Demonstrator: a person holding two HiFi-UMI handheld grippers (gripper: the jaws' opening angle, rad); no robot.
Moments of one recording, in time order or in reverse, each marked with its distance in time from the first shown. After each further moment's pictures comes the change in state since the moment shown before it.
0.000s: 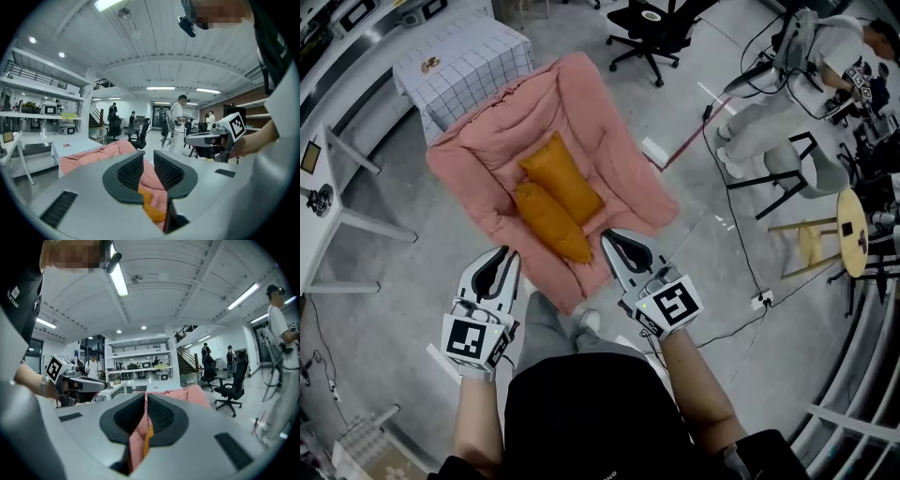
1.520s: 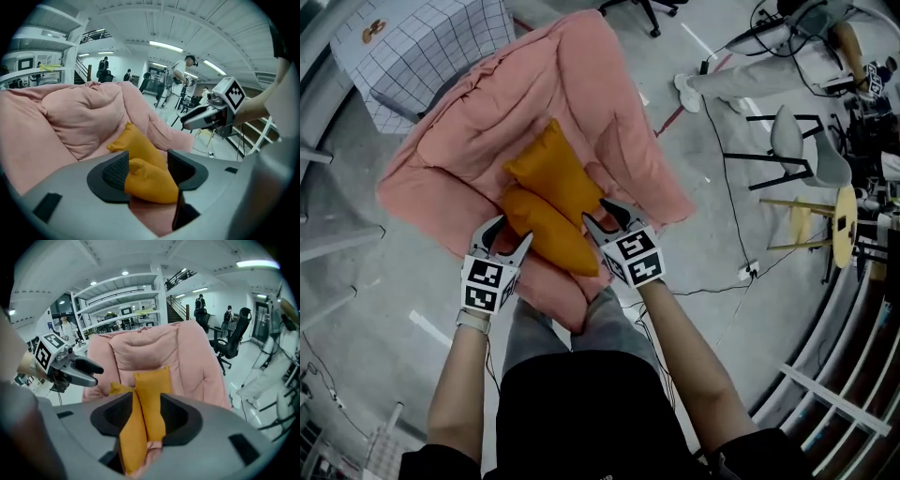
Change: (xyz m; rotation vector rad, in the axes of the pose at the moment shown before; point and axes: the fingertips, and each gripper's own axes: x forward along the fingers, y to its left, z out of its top) left arm 0.209 0.153 -0.221 -0.080 0.501 -0.197; right arm 0.205 -0.132 -0.220 0.105 0.657 -0.133
